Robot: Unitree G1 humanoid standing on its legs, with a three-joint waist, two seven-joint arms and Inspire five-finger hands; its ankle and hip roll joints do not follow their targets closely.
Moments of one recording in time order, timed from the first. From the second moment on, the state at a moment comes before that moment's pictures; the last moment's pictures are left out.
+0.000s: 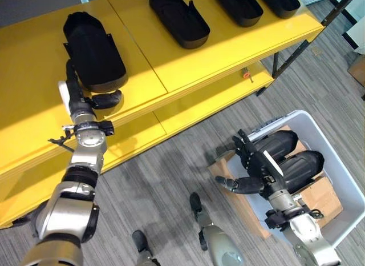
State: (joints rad) left arm -0.82 0.62 -0.18 0.89 -0.35 -0.20 0.42; right arm 0.16 -0.52 0.23 -0.22 0.44 -0.17 0.05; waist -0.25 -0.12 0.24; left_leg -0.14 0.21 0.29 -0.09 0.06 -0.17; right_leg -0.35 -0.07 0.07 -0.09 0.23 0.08
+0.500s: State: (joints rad) left arm -0.82 0.62 -0.19 0.89 -0.35 -0.21 0.42; right arm 0.17 -0.53 0.23 -0.22 0.44 -0.17 0.06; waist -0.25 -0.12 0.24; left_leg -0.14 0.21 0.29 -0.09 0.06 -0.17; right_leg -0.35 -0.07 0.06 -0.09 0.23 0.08
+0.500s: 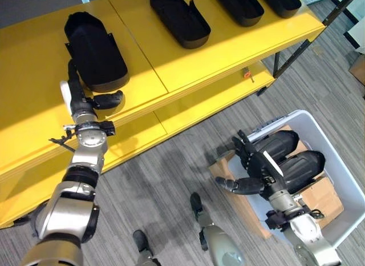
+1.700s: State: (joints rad) left arm -0.40 0.45 -0.11 0.56 -0.35 -0.23 0.25; right arm 0.16 -0.56 0.18 -0.22 0.43 -0.16 0.06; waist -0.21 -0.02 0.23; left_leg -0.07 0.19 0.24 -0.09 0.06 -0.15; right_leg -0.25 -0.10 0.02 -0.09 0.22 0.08
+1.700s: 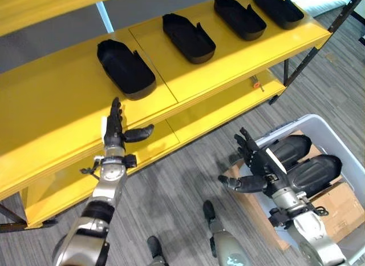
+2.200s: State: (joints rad) left arm 0.20 0.33 -0.08 0.29 -0.43 -0.13 0.10; right arm 0.16 -0.53 0.08 -0.22 0.42 -0.13 0.06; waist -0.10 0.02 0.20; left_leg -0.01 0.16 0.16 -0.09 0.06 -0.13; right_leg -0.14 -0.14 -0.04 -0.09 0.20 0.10
